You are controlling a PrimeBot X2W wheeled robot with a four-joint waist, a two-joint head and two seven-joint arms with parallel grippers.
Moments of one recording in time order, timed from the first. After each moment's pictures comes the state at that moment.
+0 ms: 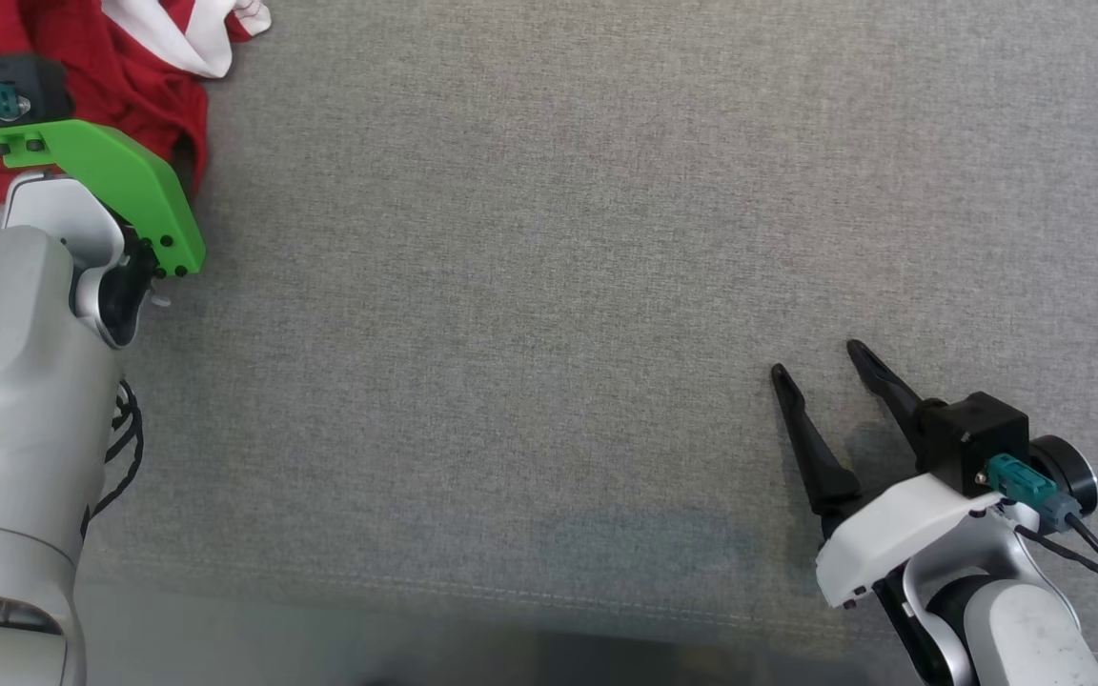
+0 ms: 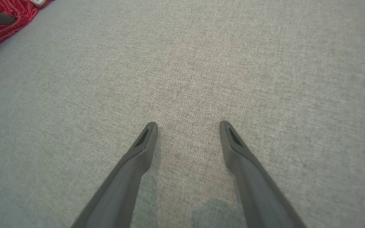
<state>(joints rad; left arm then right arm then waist) -1.06 0.28 -0.45 1.08 -0.67 -0.07 0.22 -0.05 -0.07 0.11 -0.18 0.07 0.13 0.18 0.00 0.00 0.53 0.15</state>
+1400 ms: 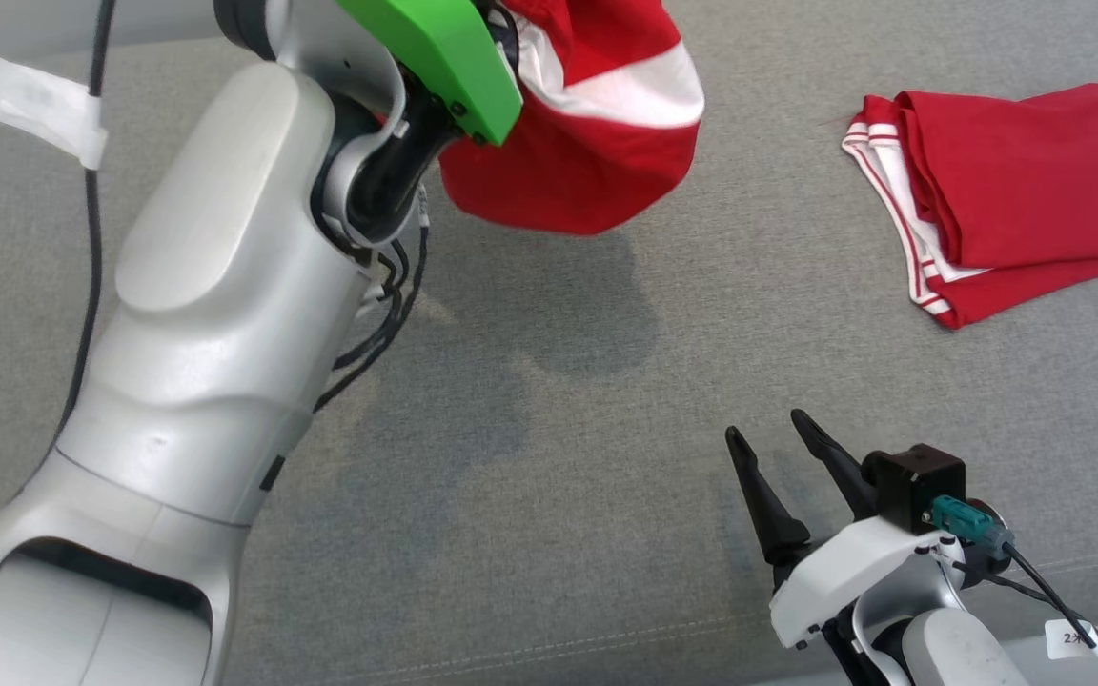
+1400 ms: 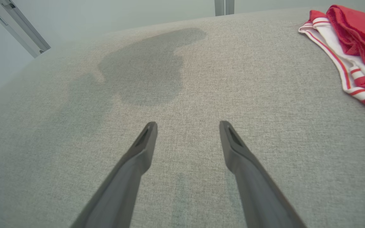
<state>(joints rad) -1.15 0.09 -0.60 0.55 -0.88 -0.13 0.06 -0.07 -0.05 0.19 0.08 0.21 0.13 0.01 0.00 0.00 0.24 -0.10</state>
